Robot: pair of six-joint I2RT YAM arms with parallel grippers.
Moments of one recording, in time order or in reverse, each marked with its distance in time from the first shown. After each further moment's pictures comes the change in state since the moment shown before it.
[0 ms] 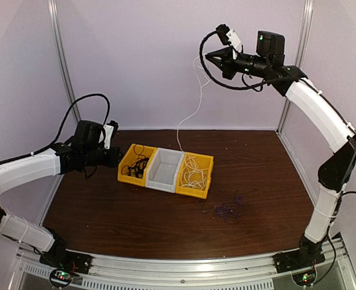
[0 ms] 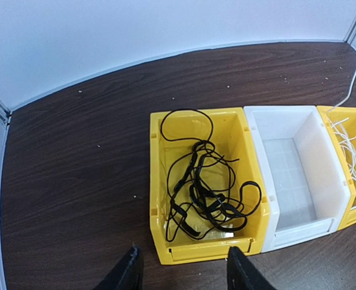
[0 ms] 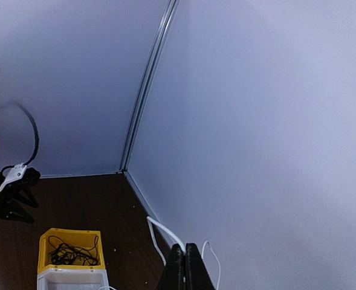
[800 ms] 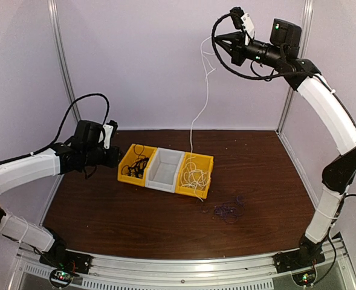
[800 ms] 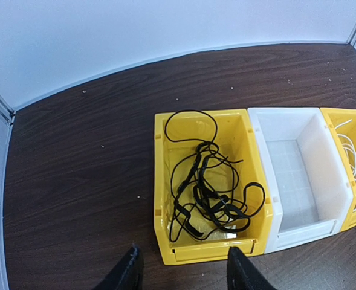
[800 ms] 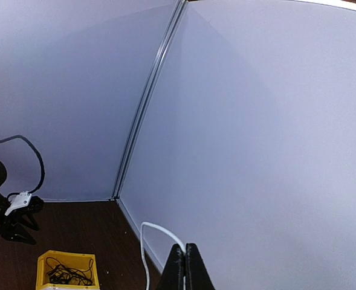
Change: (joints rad) left arm 0.000 -0.003 0.000 0.000 -0.015 0.000; right arm -0.016 -0.041 0.067 0.010 -0.027 0.029
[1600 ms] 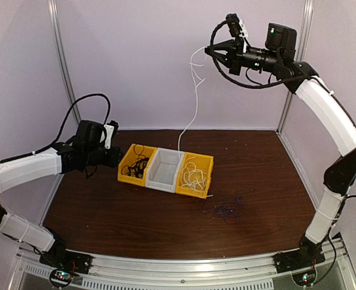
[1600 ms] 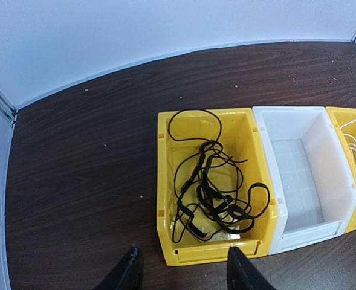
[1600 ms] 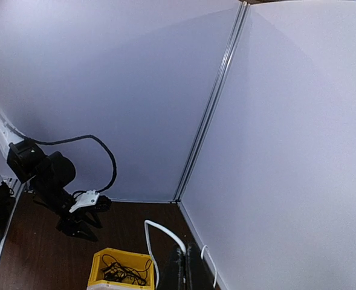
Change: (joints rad) left arm -0.003 0.020 0.009 -0.001 -0.019 0.001; right arm 0.025 -0.023 -0.031 -0.016 -0.254 0.056
